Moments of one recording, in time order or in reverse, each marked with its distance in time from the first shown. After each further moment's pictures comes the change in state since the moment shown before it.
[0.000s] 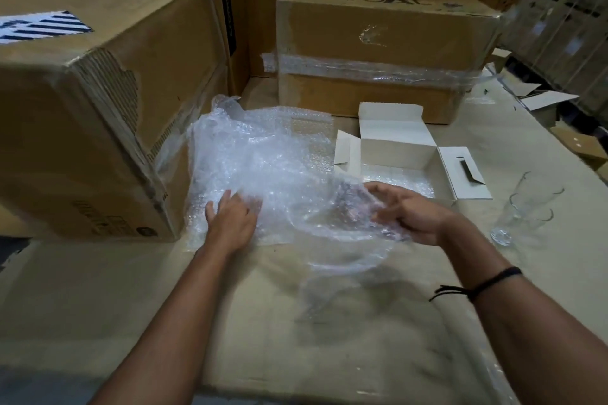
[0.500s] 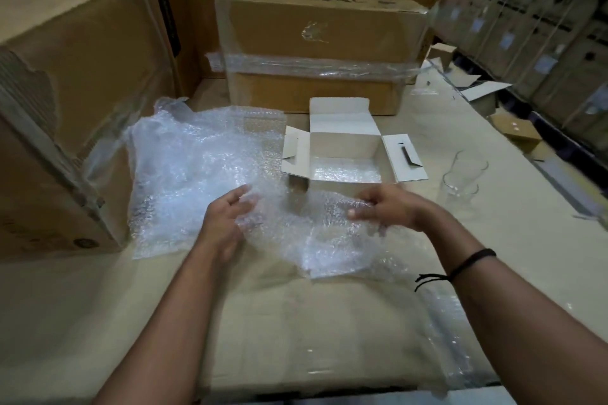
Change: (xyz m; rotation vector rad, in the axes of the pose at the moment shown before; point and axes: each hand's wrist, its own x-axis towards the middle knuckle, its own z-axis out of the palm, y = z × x) left_hand -0.028 0.079 0.014 -1.479 -0.204 -0.182; right_hand -0.043 0.007 -0.050 -0.781 0.158 0.025
